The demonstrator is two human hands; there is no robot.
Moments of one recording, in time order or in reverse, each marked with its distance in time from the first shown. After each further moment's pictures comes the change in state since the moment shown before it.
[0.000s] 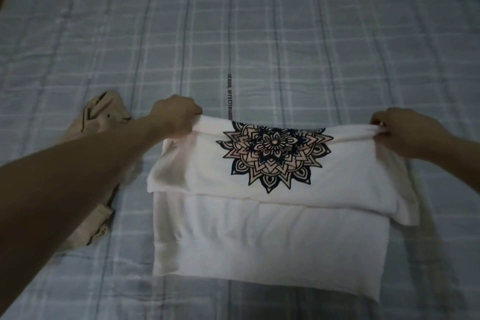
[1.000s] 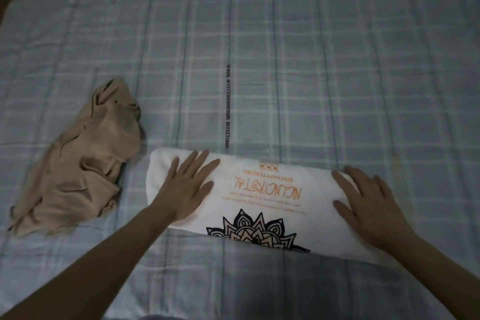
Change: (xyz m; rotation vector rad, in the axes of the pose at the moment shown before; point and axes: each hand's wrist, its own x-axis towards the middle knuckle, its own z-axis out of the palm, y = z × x) left_hand -0.149 0.073 0.113 -0.305 0.033 0.101; right_hand -0.153 -0.035 0.108 0.083 0.097 -0.200
